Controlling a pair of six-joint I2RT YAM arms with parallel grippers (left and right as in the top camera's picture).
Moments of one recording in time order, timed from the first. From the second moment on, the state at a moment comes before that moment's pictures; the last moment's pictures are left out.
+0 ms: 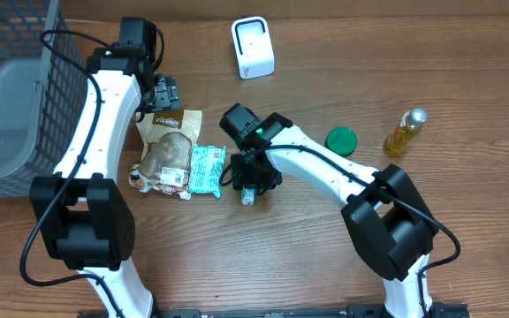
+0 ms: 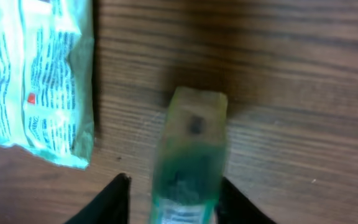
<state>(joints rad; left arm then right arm) -0.06 1.97 1.74 -1.05 -0.23 -0.29 0.73 2.07 1.56 -0.95 -0.18 0.67</state>
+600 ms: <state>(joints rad) -0.06 1.97 1.74 -1.05 -0.23 -0.29 0.73 2.07 1.56 -0.95 -0.14 0.67</state>
